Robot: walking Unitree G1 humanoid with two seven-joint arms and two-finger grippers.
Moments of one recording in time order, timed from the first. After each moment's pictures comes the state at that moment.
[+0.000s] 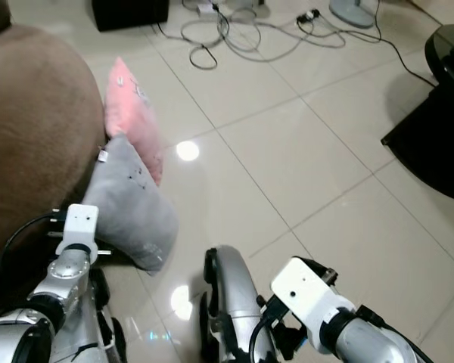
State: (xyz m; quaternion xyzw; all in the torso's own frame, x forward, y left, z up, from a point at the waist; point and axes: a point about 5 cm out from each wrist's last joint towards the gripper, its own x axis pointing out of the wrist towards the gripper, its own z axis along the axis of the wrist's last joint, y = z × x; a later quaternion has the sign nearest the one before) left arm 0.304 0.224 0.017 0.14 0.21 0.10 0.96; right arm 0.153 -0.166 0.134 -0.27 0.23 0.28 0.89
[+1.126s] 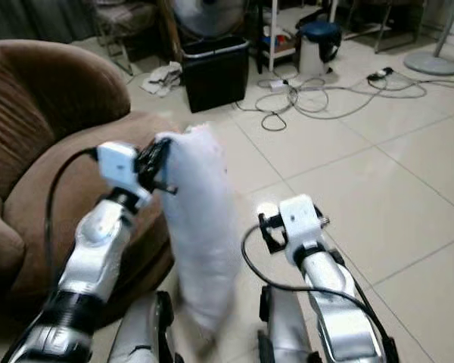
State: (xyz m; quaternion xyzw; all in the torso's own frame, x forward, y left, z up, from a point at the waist) left arm 0.320 0.124 0.142 -0.02 -0.12 -0.16 0.98; right arm 0.260 -0.160 0.106 -0.13 0.09 0.10 0.98
